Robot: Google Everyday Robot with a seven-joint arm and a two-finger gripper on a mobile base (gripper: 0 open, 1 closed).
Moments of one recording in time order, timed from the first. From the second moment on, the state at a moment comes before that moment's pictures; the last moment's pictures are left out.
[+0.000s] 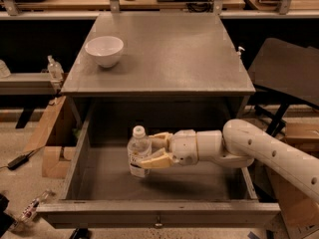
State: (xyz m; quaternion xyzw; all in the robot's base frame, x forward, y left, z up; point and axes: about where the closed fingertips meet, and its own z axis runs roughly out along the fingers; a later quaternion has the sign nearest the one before) arm 0.499 0.028 0.710 -0.51 0.59 0.42 0.46
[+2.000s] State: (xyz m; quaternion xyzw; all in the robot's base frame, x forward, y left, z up) arm 0.724 -0.052 1.011 -0.46 0.67 0.29 0.52
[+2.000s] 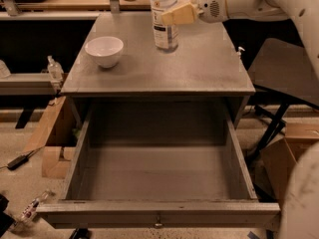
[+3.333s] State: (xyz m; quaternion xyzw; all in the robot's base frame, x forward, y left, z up) arm 0.815 -0.083 0.895 -0.39 0.70 0.30 0.53
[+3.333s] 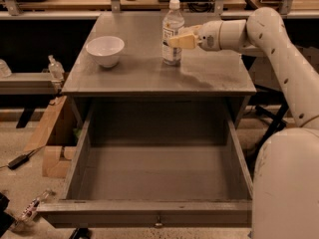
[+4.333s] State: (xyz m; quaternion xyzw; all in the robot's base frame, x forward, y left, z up) arm 0.815 -0.083 0.898 -0.39 0.70 0.30 0.53
